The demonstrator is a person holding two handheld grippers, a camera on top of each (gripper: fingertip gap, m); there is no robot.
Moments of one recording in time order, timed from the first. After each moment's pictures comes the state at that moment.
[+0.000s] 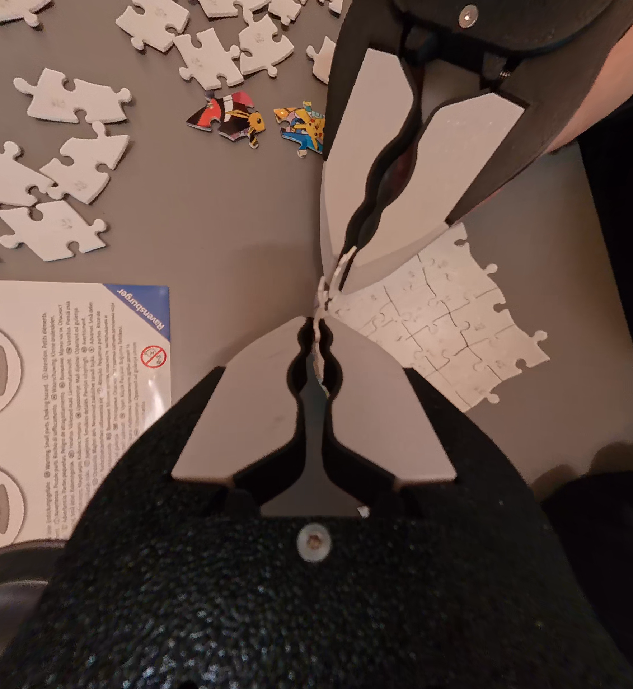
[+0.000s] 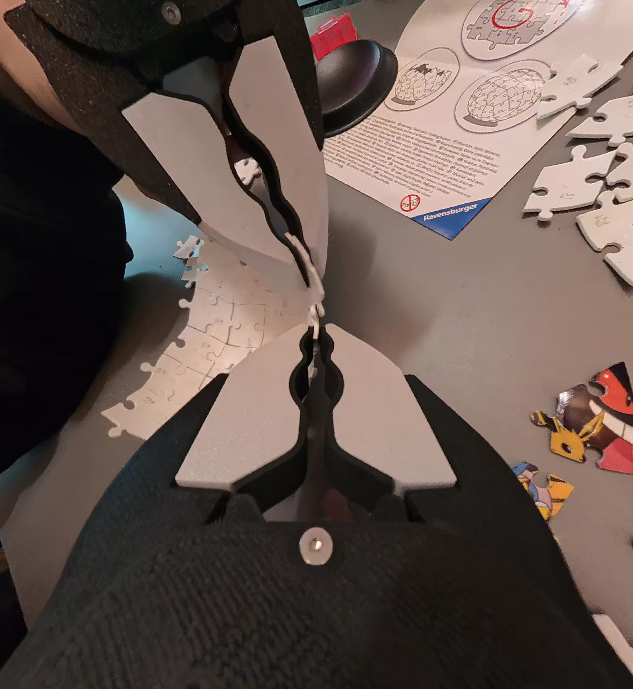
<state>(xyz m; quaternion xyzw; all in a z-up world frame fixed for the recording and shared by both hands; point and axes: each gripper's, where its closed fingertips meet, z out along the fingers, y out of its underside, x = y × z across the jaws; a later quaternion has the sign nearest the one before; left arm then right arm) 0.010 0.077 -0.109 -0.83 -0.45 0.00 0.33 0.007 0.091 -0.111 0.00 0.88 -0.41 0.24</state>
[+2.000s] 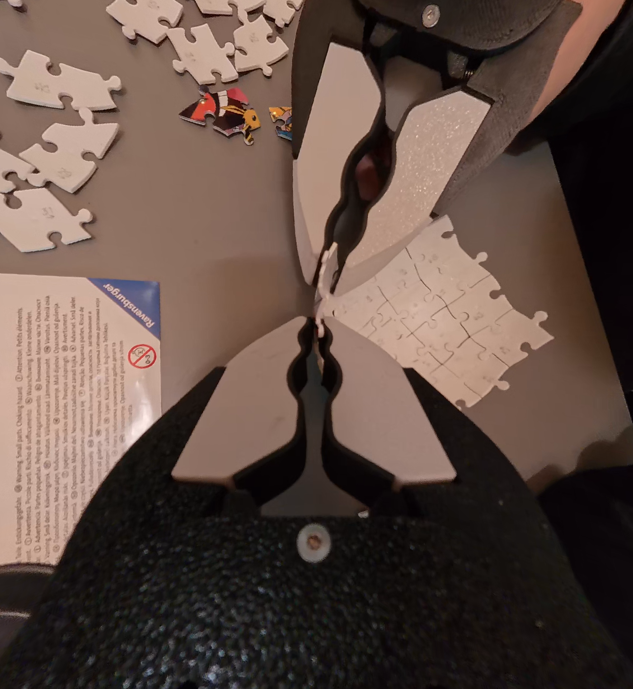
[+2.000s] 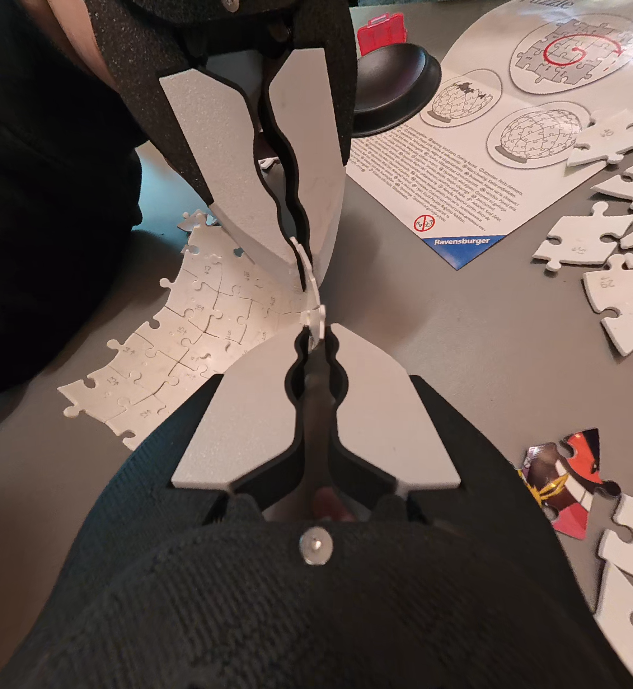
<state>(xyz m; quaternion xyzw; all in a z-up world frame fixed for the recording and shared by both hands) 0.012 0.077 -0.113 -0.82 -0.45 -0.02 0.36 0.004 0.086 -0.115 -0.10 0.87 -0.41 0.25</state>
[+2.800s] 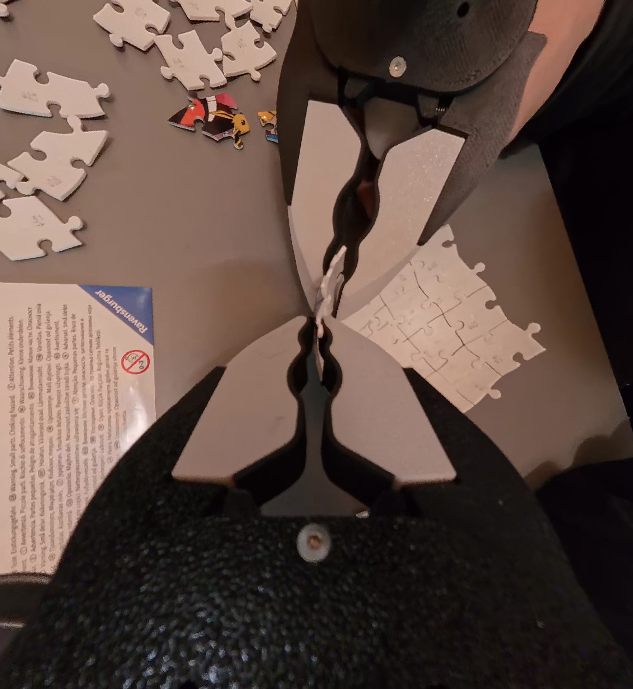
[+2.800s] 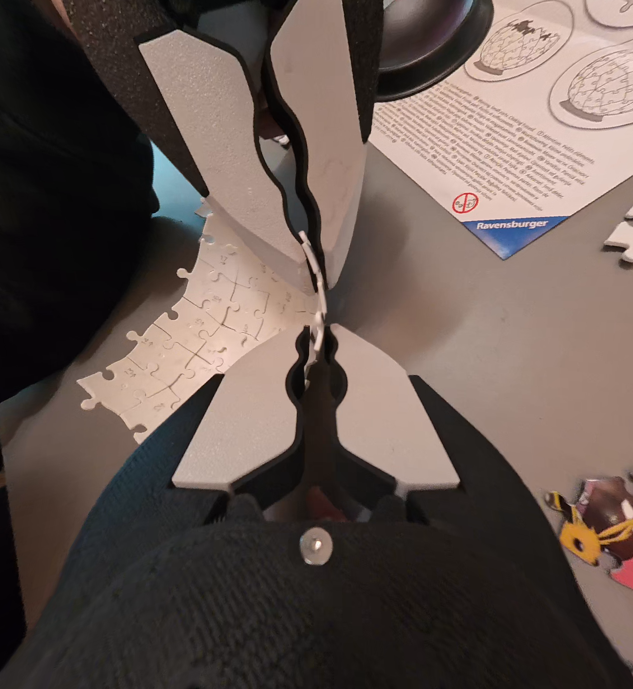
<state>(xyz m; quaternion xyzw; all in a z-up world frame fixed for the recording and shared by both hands) 0.013 0.080 -0.111 -0.82 -0.44 -0.03 0.37 0.020 0.087 -0.123 -0.10 0.88 -0.37 0.29</state>
